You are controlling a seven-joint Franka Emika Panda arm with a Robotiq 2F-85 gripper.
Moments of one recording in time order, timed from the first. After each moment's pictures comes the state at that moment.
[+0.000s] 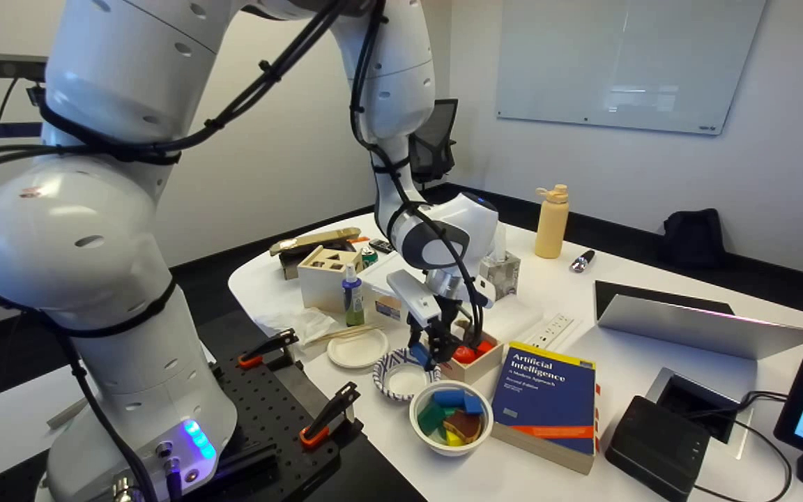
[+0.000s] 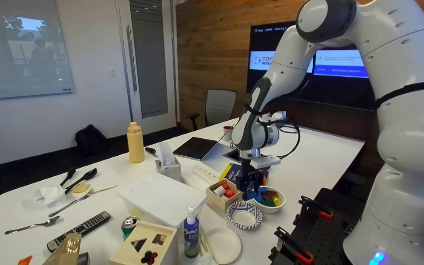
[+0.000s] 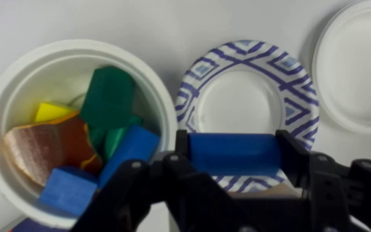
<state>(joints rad) -0.30 0.55 0.05 -2.37 0.16 2.66 -0.14</state>
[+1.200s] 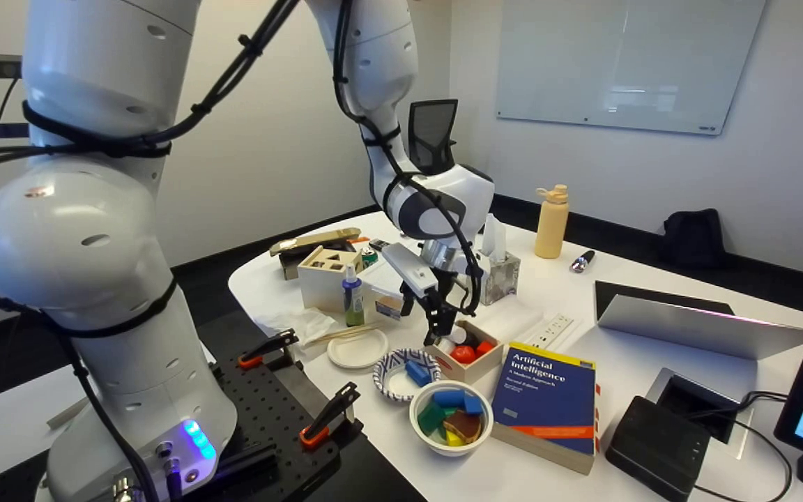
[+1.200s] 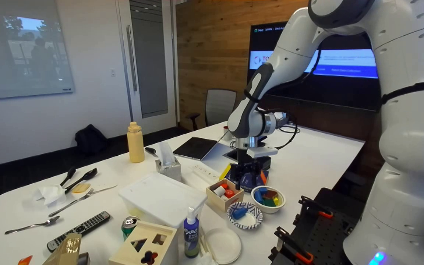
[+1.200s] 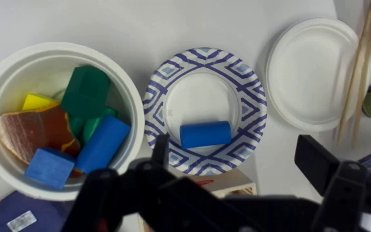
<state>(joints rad) -0.27 0.42 0.07 -2.39 0.20 2.55 -0.15</state>
